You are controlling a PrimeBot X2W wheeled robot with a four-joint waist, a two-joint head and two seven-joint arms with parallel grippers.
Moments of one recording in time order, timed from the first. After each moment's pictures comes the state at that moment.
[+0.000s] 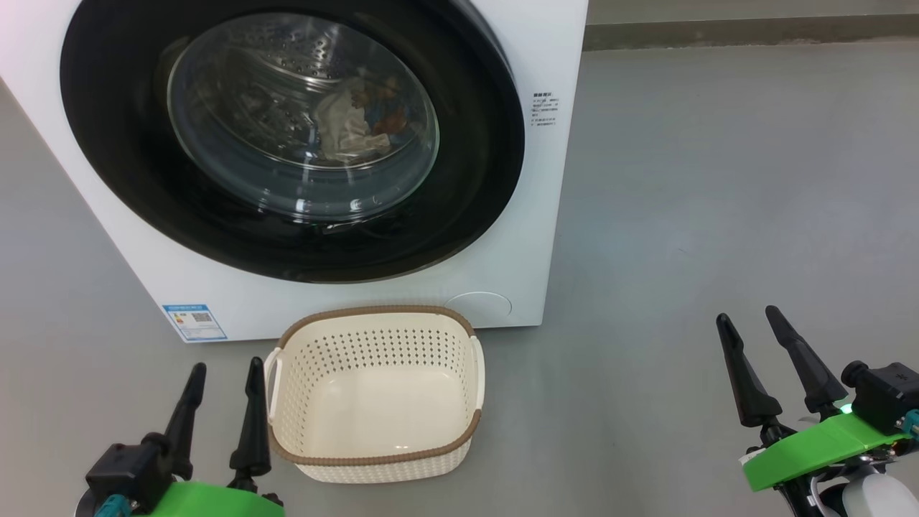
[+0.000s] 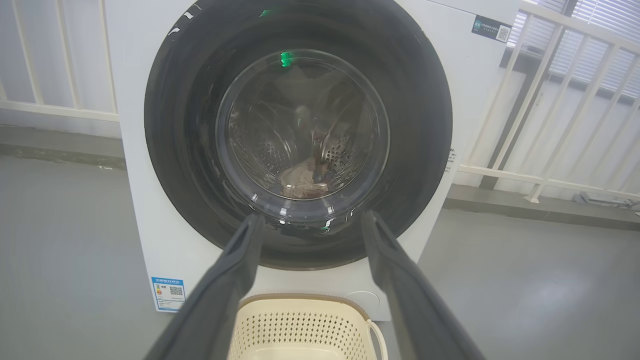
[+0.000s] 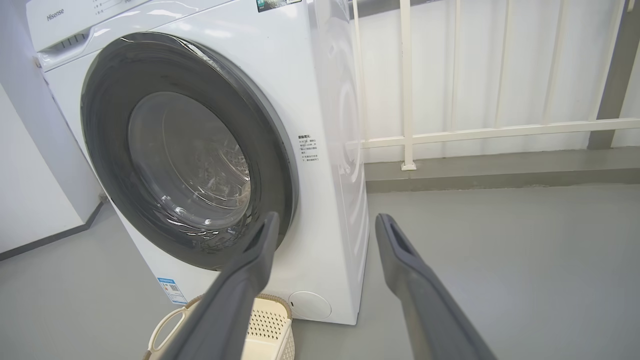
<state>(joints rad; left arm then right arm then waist) -0.04 0.05 -0.06 0.12 -0.32 -0.13 -0.26 -0.13 -0.27 0.14 0.25 0.48 0.14 -0.26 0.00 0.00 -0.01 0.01</state>
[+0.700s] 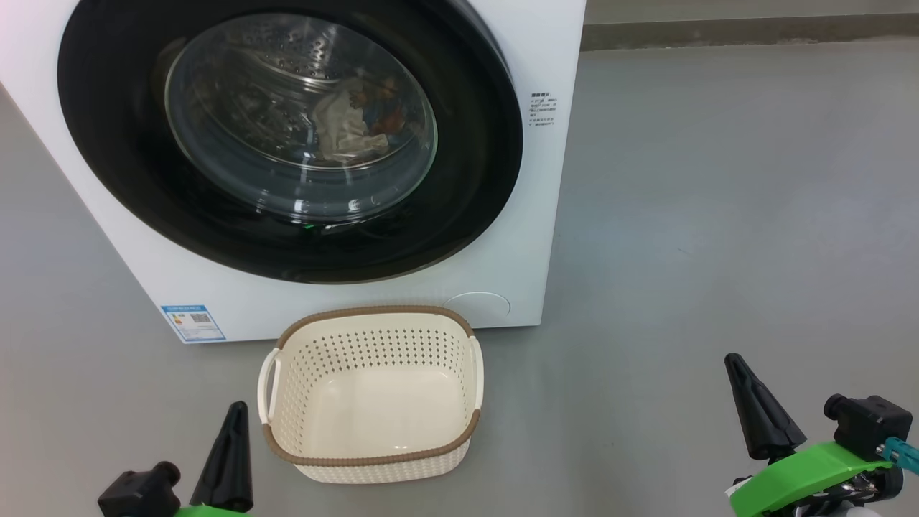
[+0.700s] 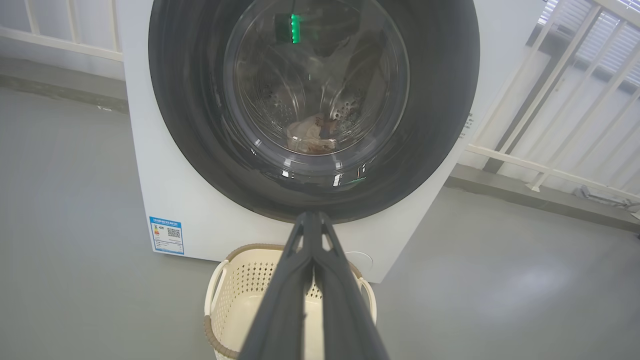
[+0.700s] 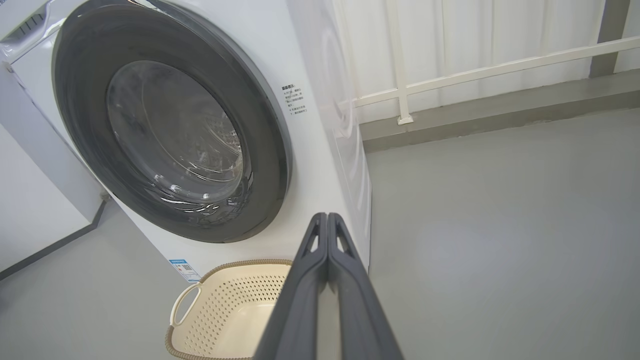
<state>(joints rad) 0.00 0.03 -0.06 0.19 -0.38 -0.13 -0.24 -0.08 -0.22 0.13 0.32 0.53 0.14 -0.24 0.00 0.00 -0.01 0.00</state>
